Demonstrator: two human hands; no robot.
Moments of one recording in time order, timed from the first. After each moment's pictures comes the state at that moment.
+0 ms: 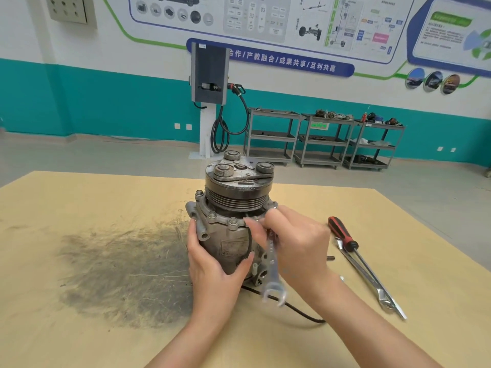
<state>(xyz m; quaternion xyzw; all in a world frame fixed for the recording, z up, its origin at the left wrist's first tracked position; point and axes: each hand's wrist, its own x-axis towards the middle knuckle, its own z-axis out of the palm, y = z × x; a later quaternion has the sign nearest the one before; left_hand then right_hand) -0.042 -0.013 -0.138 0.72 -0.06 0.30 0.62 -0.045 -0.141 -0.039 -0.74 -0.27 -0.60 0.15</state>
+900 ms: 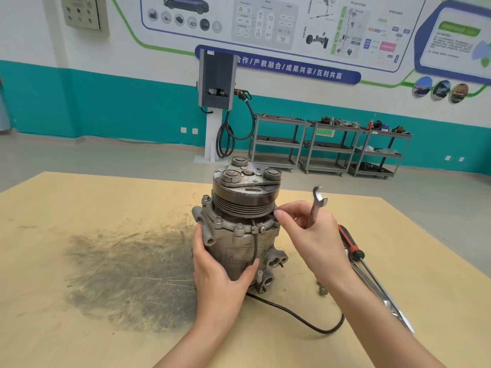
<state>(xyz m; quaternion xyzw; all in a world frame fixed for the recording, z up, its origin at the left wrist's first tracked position) -0.040 -0.014 -0.139 0.73 -0.05 0.30 0.61 -0.040 -0.160 -0.025 -0.82 -0.10 -0.25 0.50</state>
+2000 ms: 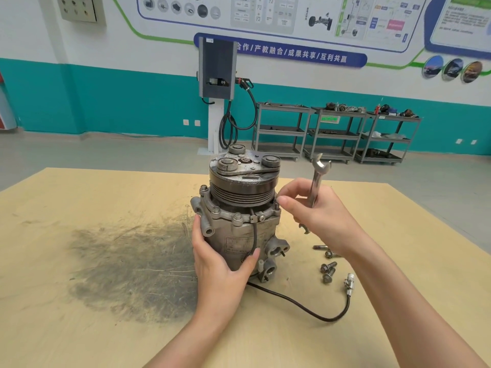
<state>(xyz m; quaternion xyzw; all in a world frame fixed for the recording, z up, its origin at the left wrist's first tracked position) -0.041 -0.012 -0.139 0.72 -0.08 0.32 0.61 -0.029 -0.181 -0.005 -0.82 -0.19 -0.11 0.53</state>
